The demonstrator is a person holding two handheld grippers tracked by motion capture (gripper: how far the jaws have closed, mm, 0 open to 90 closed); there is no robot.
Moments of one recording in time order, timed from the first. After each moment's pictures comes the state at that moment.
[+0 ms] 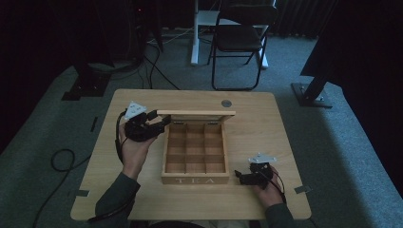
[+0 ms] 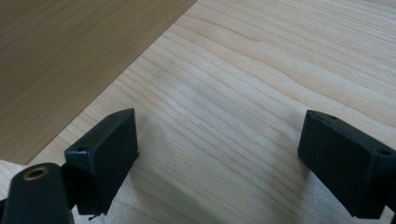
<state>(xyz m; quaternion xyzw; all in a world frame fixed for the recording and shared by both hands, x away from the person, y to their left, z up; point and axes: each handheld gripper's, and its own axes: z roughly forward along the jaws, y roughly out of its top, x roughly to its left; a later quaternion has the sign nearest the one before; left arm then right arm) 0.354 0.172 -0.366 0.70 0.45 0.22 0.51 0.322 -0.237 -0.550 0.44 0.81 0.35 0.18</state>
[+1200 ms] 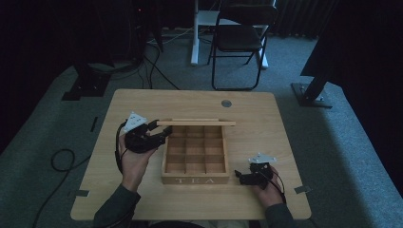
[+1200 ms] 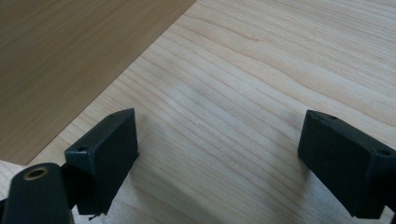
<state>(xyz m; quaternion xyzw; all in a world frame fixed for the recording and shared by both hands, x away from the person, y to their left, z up) 0.326 0.169 -0.378 0.70 0.45 0.20 0.52 0.321 -0.237 -0.550 0.44 0.81 0.35 0.18</state>
